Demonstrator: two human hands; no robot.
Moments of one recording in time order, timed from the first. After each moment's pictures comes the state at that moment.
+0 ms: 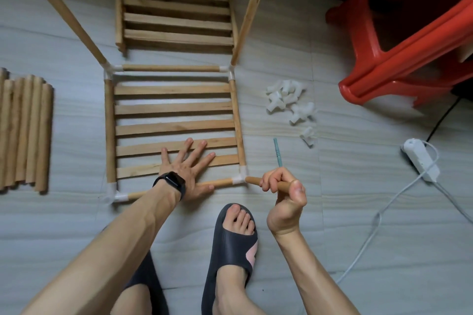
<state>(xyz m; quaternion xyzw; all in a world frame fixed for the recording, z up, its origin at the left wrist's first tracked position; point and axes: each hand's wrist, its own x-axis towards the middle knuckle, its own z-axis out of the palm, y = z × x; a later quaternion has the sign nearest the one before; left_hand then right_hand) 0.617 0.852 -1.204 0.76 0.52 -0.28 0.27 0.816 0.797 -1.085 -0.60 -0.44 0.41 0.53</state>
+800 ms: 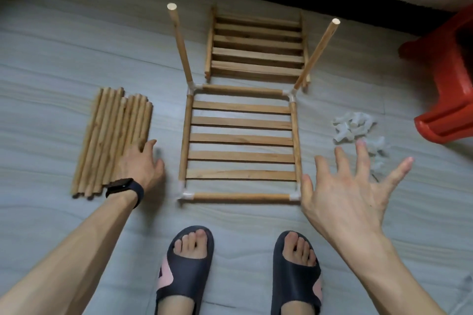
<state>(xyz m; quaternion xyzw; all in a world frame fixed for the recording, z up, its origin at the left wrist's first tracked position) 0.385 0.832 -1.192 0.49 0.84 -0.01 0.22 0.729 0.845 -0.993 -0.67 -0.70 -0.03 -0.25</state>
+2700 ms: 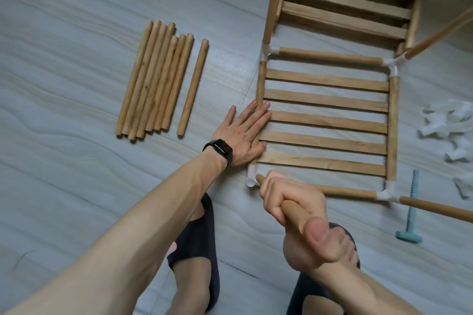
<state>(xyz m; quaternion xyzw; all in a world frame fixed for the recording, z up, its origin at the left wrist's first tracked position) 0.466 0.851 -1.230 0.73 0.63 -0.08 0.25 0.629 0.797 -1.067 -0.31 -0.57 0.68 0.35</state>
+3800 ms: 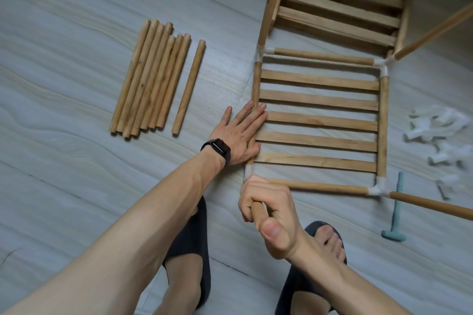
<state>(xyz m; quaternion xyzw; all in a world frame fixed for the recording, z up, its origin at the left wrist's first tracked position) 0.472 0.851 -1.229 0.72 0.64 -0.08 0.24 0.631 0.789 -1.102 -0.30 -0.67 0.63 0.25</state>
